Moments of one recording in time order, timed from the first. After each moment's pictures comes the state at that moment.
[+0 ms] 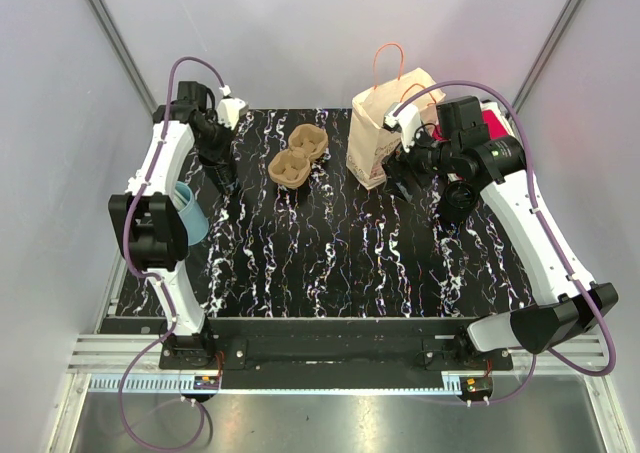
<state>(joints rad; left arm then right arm) -0.01 1.92 1.83 -0.97 0.29 0.49 0.37 1.40 1.64 -0.99 -0.41 -0.45</state>
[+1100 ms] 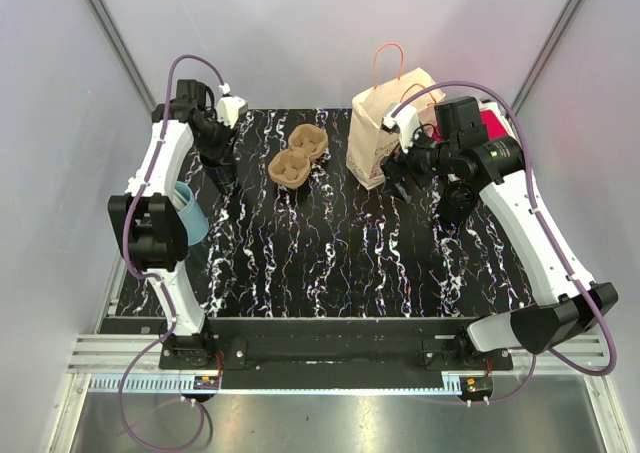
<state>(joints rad) -0.01 1.91 1.85 -0.97 0.28 0.50 0.39 1.40 1.64 -0.99 -0.40 -0.45</state>
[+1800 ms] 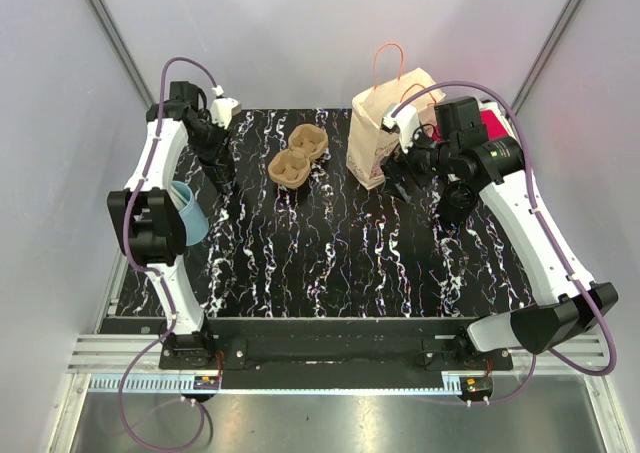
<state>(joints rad) 0.04 1.97 1.88 -0.99 0.35 0.51 0.39 1.40 1.64 -0.99 -0.40 -0.45</state>
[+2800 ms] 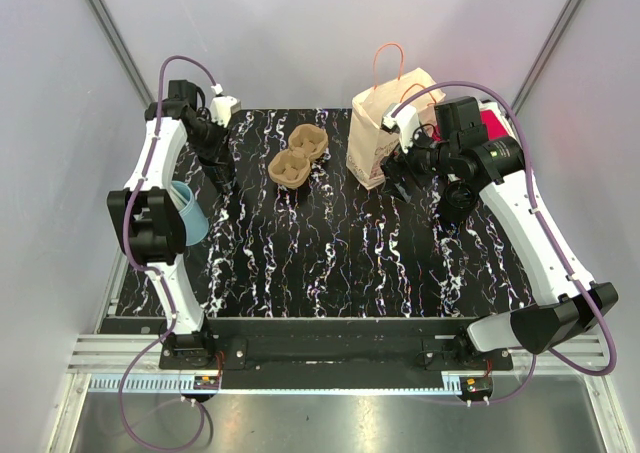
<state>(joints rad) 0.05 1.97 1.90 -1.01 0.39 0.50 0.39 1.40 1.64 -0.99 -0.40 -0.45</state>
